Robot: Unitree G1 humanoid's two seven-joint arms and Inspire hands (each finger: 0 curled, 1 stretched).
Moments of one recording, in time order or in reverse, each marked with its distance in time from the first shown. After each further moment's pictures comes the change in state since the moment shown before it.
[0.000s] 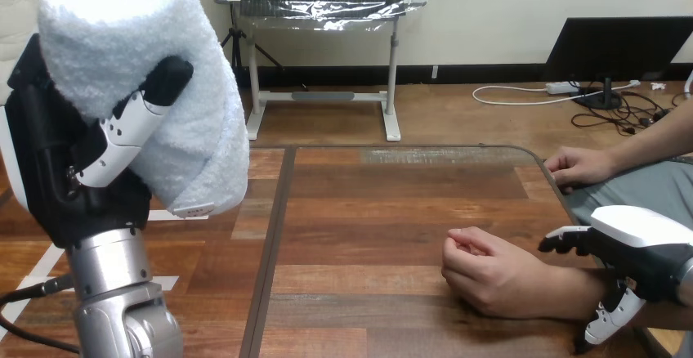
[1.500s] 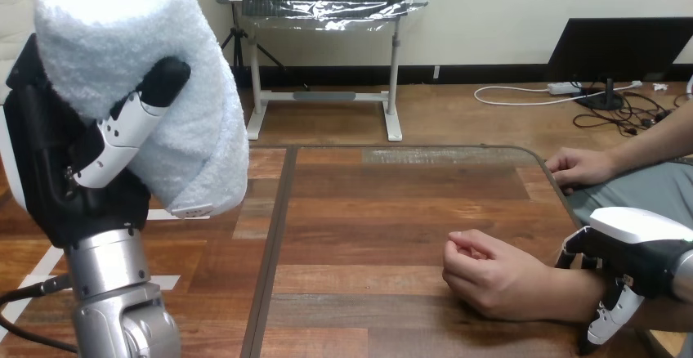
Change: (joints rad) left arm 0.000 0.000 0.006 0.000 -0.017 0.000 -0.020; right arm -0.036 0.000 0.038 -0.017 -0.012 0.090 0.072
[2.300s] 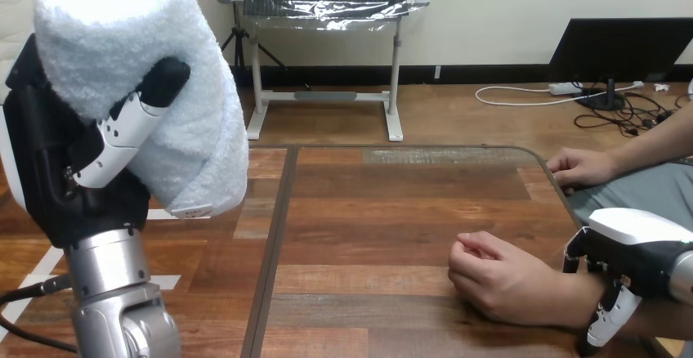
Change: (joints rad) left arm 0.000 0.000 0.000 0.000 0.001 0.000 0.000; right arm -0.013 0.000 0.036 0.030 -0.008 0.014 -0.051
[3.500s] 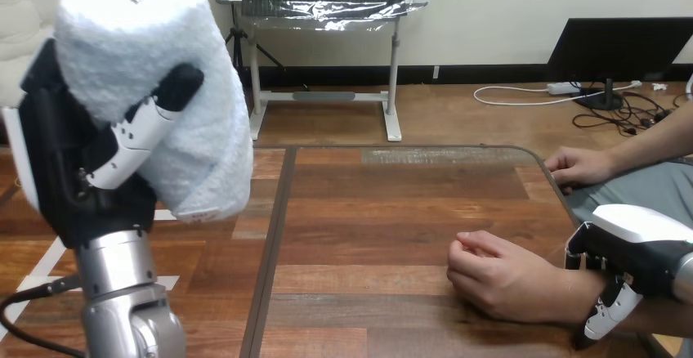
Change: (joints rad) left arm -0.015 0.000 0.000 0.084 0.037 -0.021 -0.002; right arm 0.013 -0.001 -0.018 0.009 0.051 -0.040 -0.043
